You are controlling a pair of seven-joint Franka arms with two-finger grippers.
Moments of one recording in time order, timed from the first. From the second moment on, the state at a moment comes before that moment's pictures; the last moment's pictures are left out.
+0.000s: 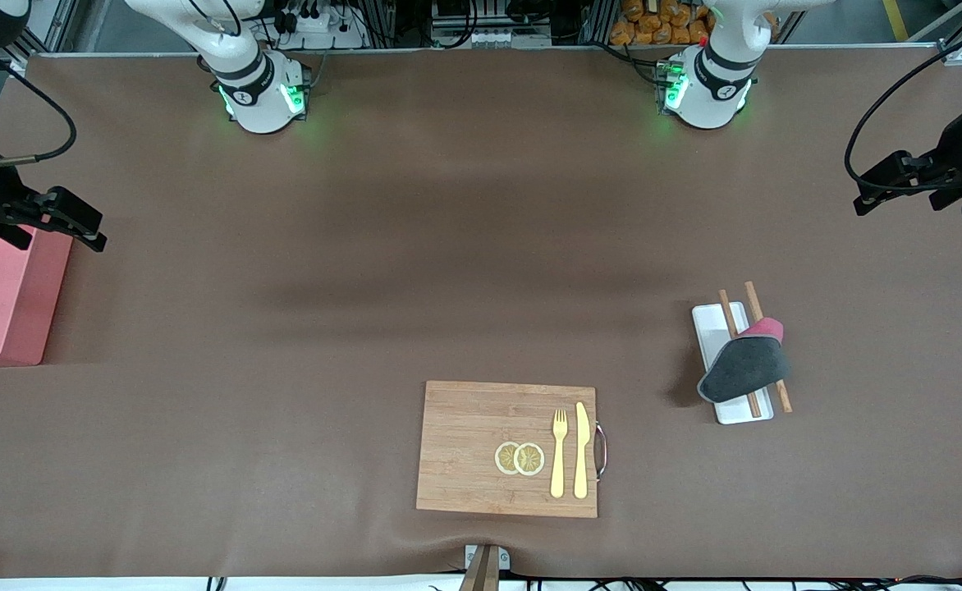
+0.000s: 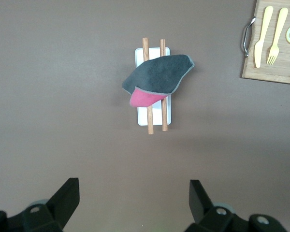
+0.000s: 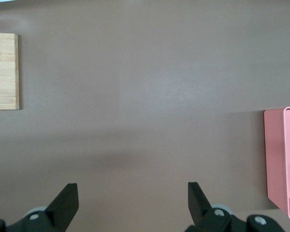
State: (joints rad) left arm 0.01 -0.04 -0.06 -1.58 0.01 1.55 -0.12; right arm -0.05 0.01 0.09 -1.56 -0.02 1.65 0.07
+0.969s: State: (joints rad) left arm 0.01 0.16 -0.05 -1.53 0.02 1.60 -0.11; right arm -0.05 0.02 0.08 -1.56 -0.02 1.65 0.07
